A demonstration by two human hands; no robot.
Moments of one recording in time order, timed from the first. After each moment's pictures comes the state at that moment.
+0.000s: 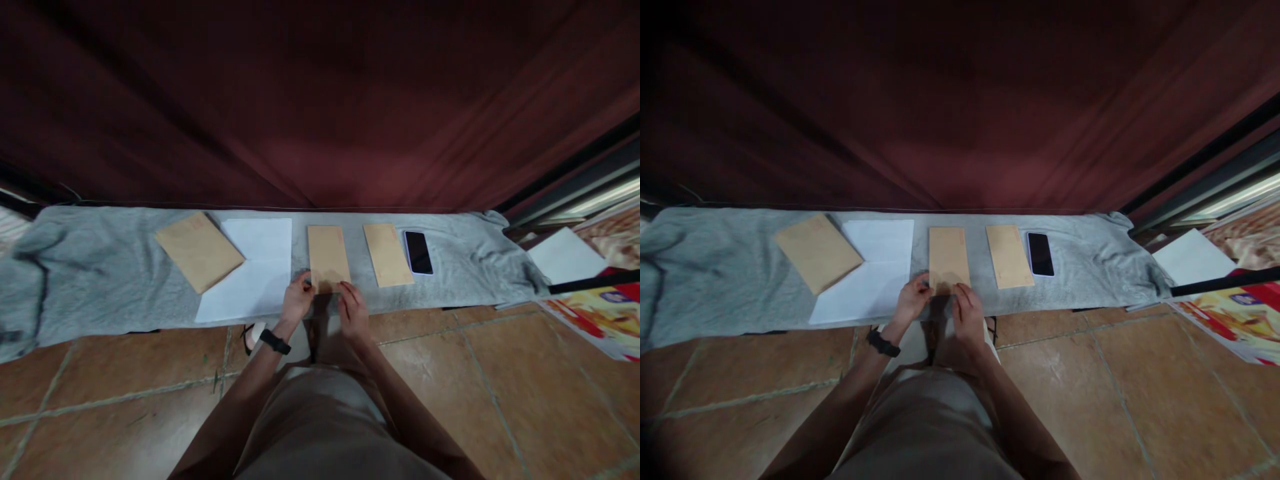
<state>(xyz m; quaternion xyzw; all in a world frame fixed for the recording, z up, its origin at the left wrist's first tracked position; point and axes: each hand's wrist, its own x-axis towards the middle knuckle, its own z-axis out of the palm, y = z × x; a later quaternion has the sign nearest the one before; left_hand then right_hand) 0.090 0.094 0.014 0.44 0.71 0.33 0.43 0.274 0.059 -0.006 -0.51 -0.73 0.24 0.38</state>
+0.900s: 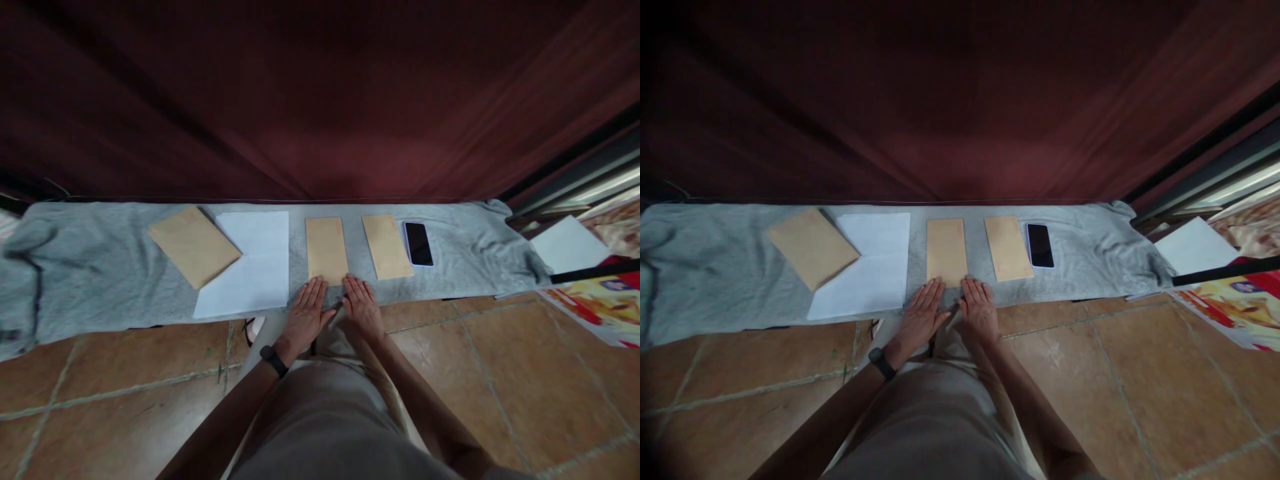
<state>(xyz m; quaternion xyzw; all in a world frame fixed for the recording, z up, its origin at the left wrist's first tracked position) 0.109 0.027 -0.002 0.80 0.57 0.14 0.08 0.307 0.061 -0.010 -0.53 -0.77 0.25 0.24</state>
